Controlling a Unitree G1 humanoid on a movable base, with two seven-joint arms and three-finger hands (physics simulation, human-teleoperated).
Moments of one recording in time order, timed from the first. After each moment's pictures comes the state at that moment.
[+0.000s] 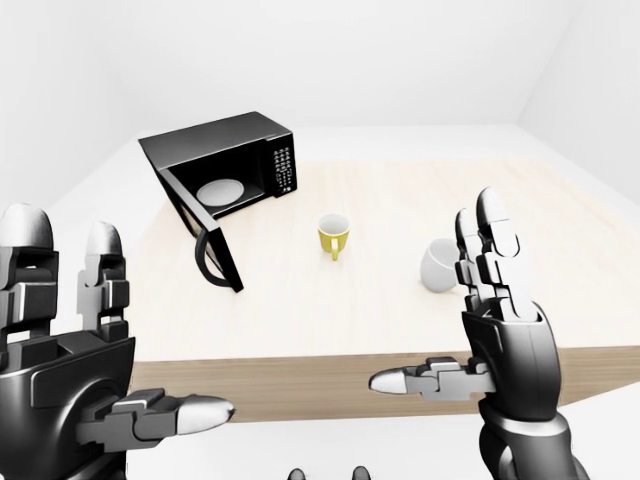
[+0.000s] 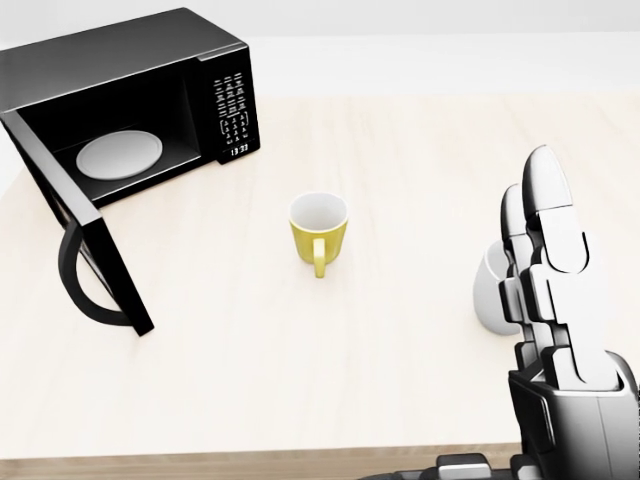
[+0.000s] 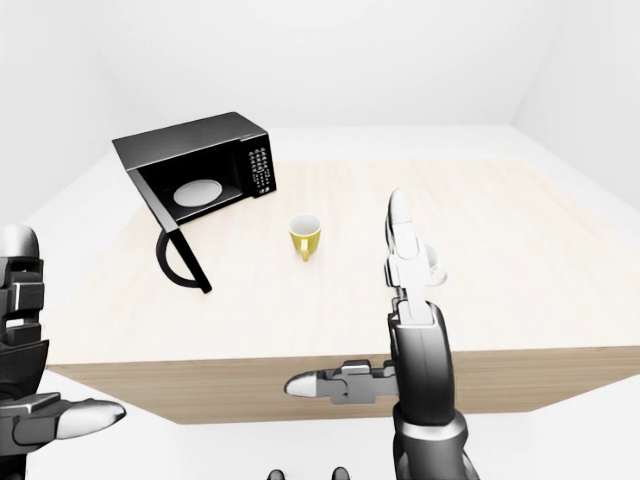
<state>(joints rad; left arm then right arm) 0.40 -0.04 0.34 -1.05 -0.41 0.09 -0.18 0.35 -0.08 0.25 -0.98 -0.31 0.09 -0.04</state>
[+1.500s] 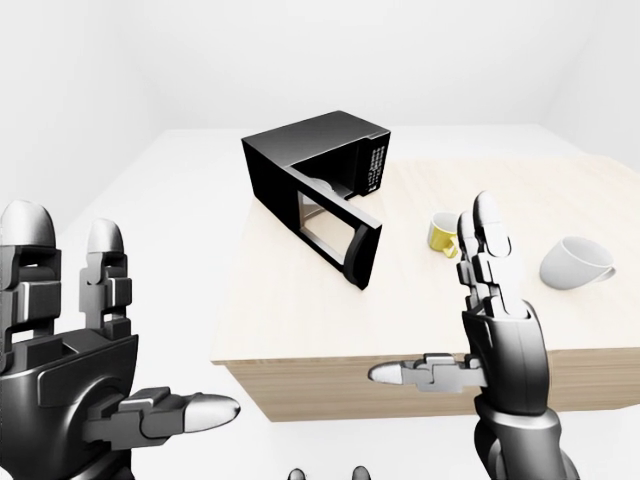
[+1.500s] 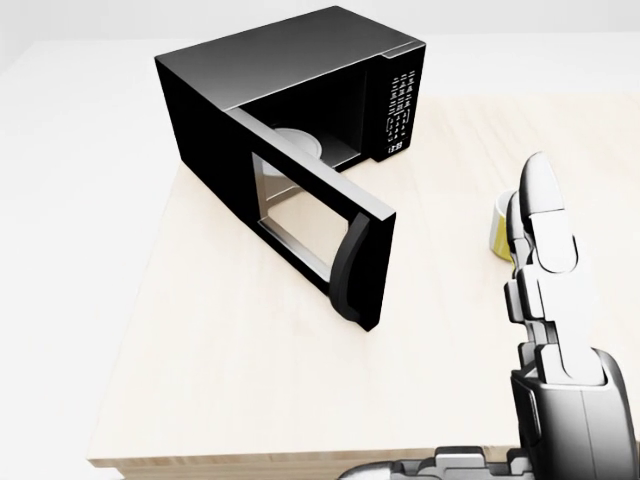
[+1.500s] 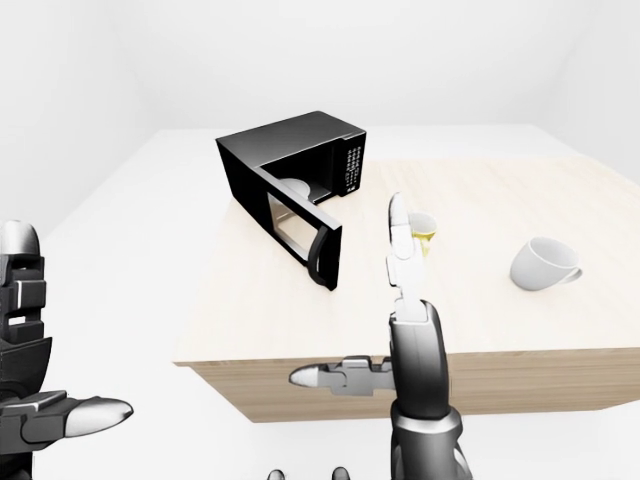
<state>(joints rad) 0.36 -0.13 0.34 -1.05 -0.34 0.09 -0.27 0.34 -0.08 0.25 -0.94 -0.38 0.09 -0.07</state>
